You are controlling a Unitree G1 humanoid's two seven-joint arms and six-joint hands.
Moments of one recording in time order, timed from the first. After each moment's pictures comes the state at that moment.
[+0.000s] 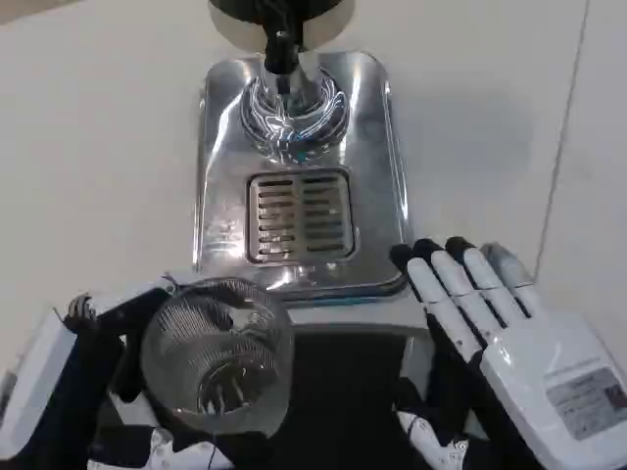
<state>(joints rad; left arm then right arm) 0.13 0.39 0.17 0.14 0.37 -1.04 0.15 0.38 -0.33 0.16 -0.63 -1.13 -0.20 -0.11</state>
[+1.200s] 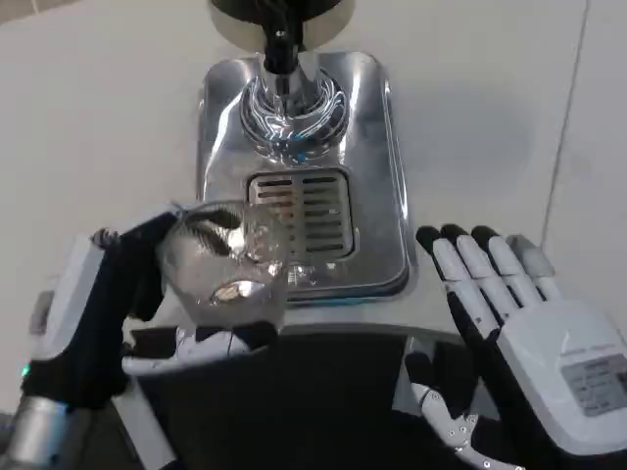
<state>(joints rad) -0.19 0.35 0.14 0.40 0.49 -0.90 0.24 0.34 -0.28 0.17 -0.64 -1.13 -0.10 -0.07</state>
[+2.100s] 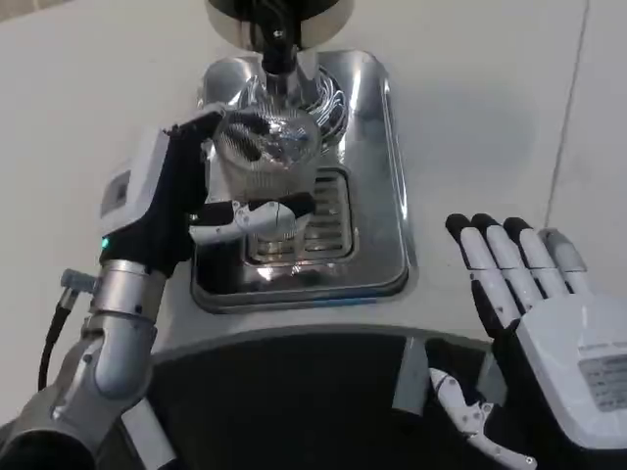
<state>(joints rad) -0.74 0.35 -0.08 1.00 0.56 -0.75 0.49 0.38 -0.20 0.17 -0.68 -1.22 -0.03 -0.05</state>
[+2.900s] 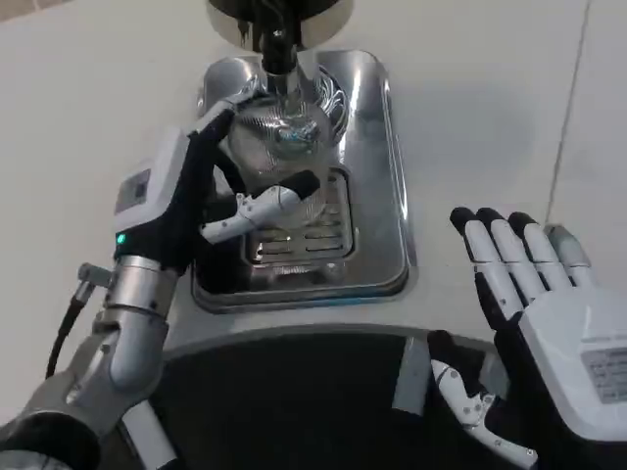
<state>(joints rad) -0.80 0.37 -0.21 1.09 0.56 -0.72 0.58 0.36 -0.19 0.18 -0.70 -1.22 -0.01 -0.01</state>
